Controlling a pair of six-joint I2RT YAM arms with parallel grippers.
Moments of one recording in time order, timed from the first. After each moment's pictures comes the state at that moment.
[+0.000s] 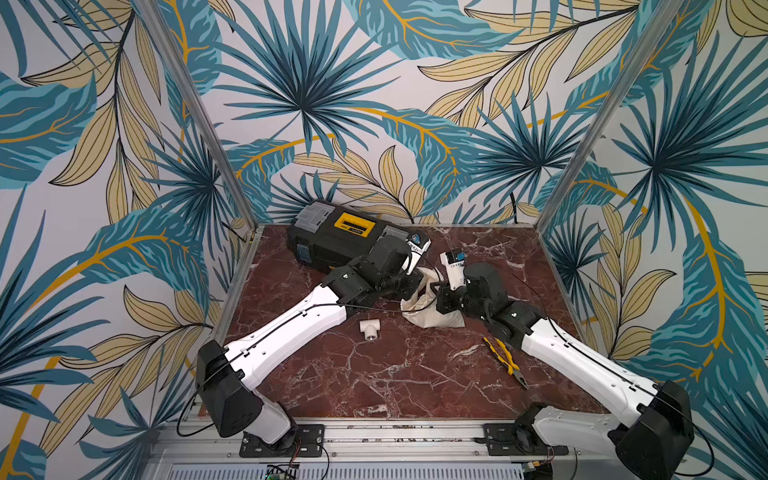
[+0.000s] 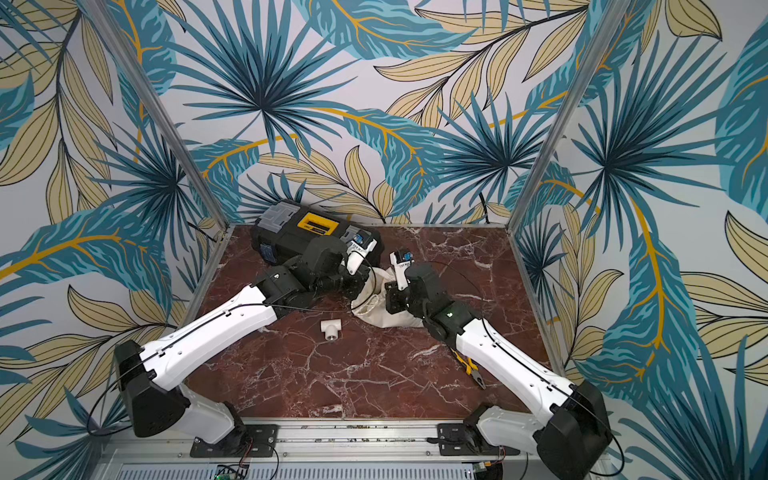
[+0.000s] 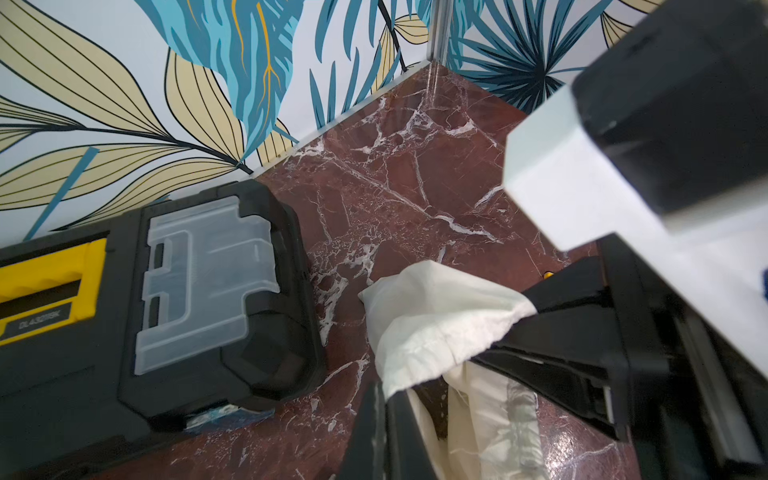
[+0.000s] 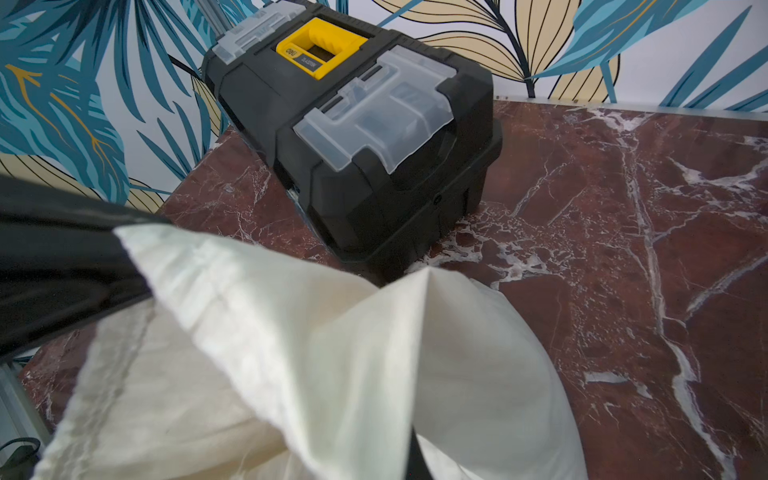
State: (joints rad) left arm -0.80 1.52 1.50 -0.57 -0.08 -0.05; right arm 0.76 1.21 0.97 -0.29 0.03 0.30
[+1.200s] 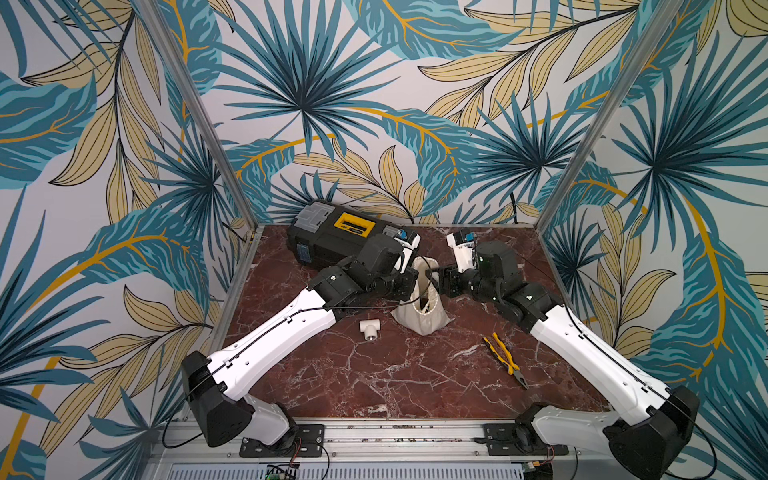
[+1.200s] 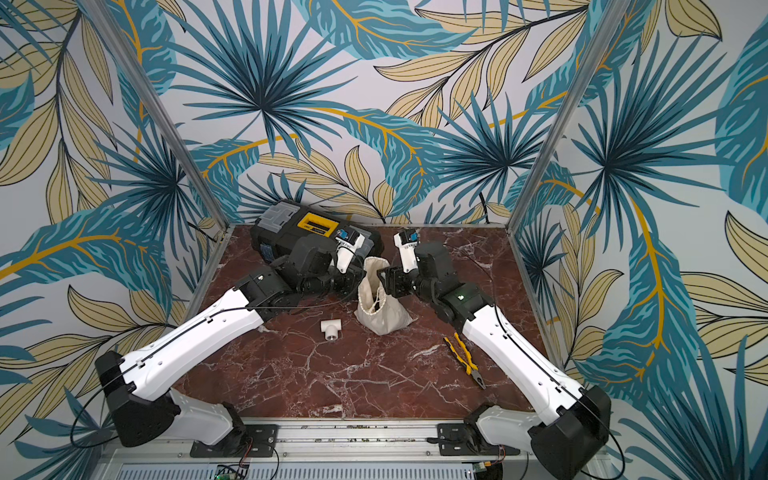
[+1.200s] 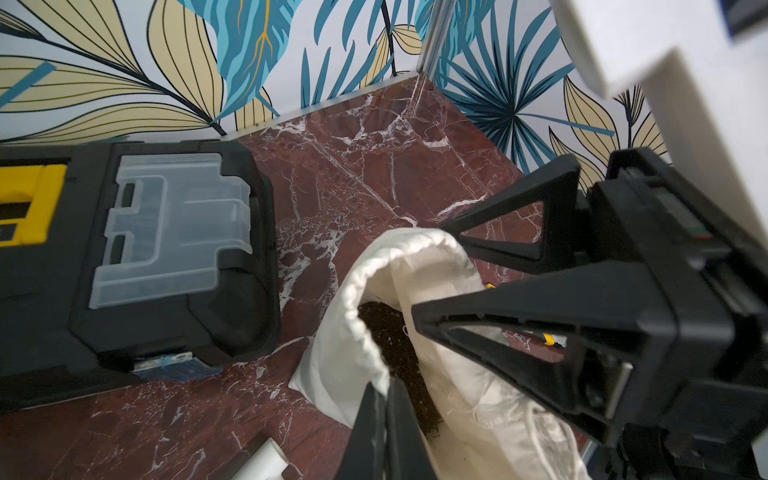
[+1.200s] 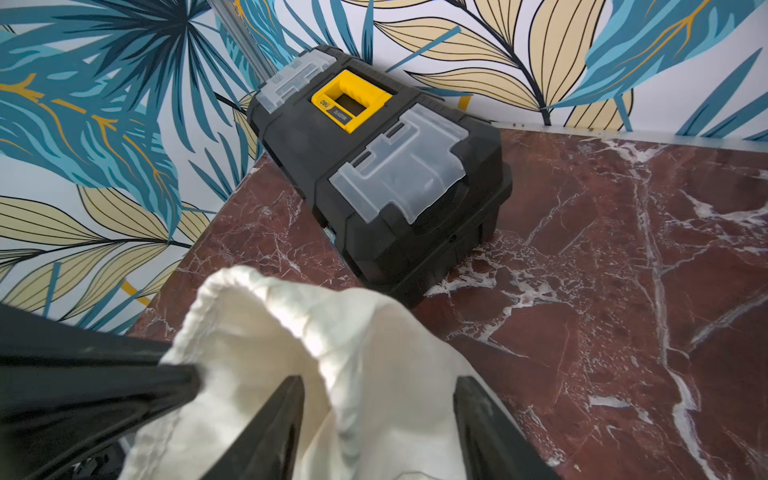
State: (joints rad) left arm -0.81 1.46 1.52 -0.64 -0.01 -0.27; right arm 0.68 1.23 1.18 -0.45 -0.12 0.31
